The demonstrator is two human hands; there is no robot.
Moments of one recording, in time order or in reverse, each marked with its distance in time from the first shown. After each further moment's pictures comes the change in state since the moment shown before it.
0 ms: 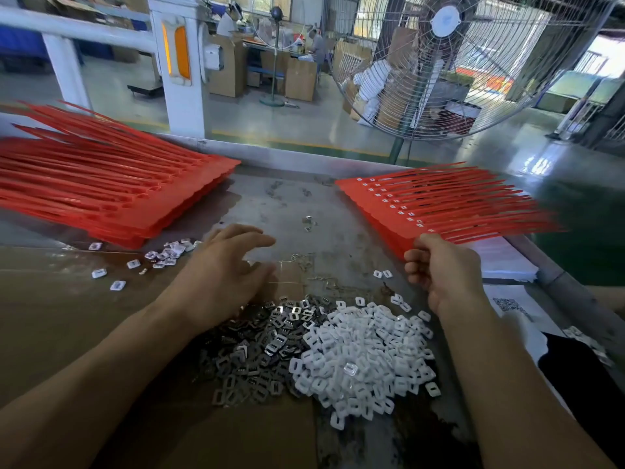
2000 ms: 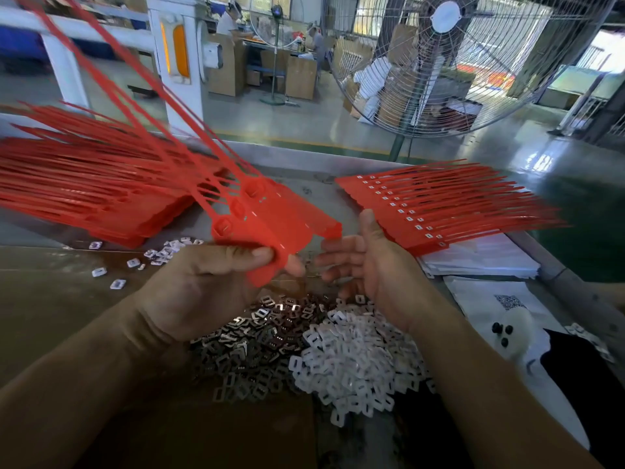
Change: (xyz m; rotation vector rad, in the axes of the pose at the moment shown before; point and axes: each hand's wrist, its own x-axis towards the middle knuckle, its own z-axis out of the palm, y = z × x) left_hand -0.014 0.038 -0.020 -1.402 -0.440 0.107; right_hand -0.059 0.001 0.039 -0.174 -0.783 0.002
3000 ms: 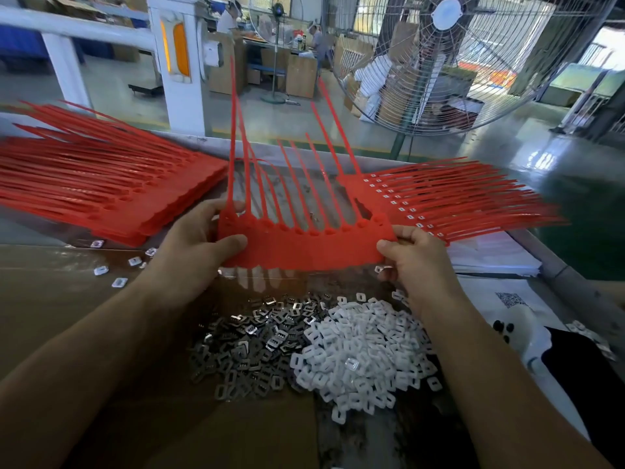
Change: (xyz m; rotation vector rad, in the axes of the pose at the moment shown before) left_hand 0.004 -0.010 -0.044 0.582 0.647 -0.014; right_hand 0.014 0.016 -0.041 -0.022 0.521 -0.103
